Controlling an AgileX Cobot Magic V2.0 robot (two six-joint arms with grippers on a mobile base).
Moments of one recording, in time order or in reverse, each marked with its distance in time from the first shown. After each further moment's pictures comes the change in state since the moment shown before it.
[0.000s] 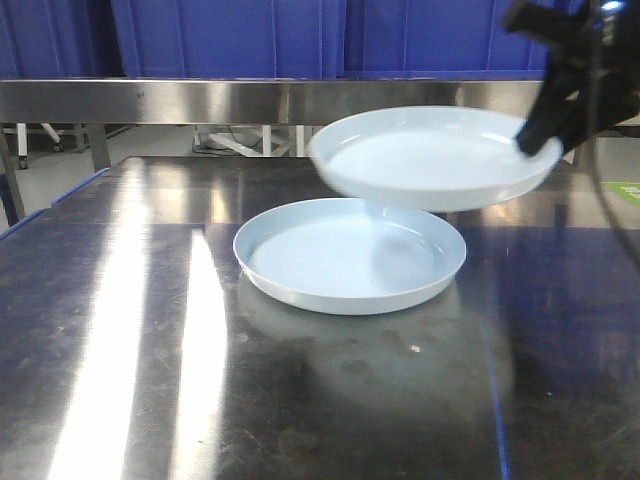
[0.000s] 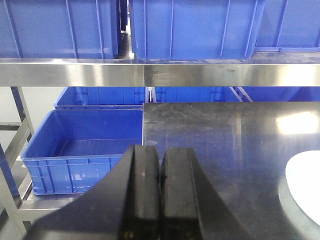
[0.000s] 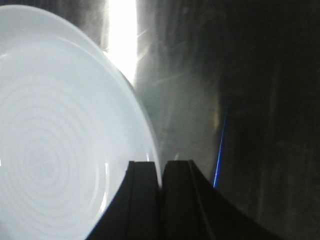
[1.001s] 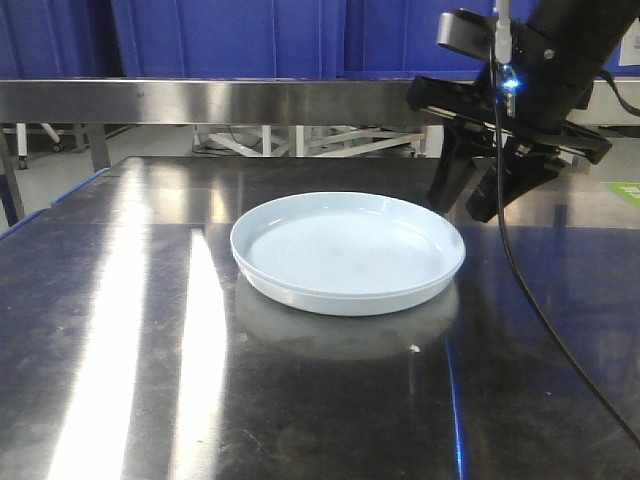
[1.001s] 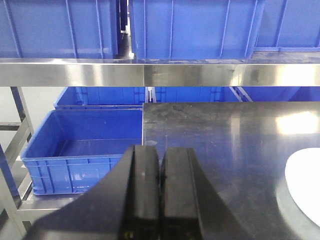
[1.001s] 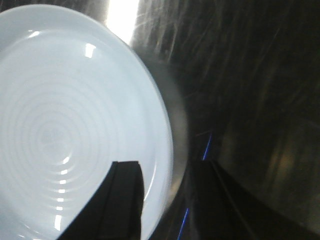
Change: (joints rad) left arm 0.000 0.000 0.000 0.000 0.000 0.000; right arm 0.149 0.102 0.010 -0.049 -0.084 0.000
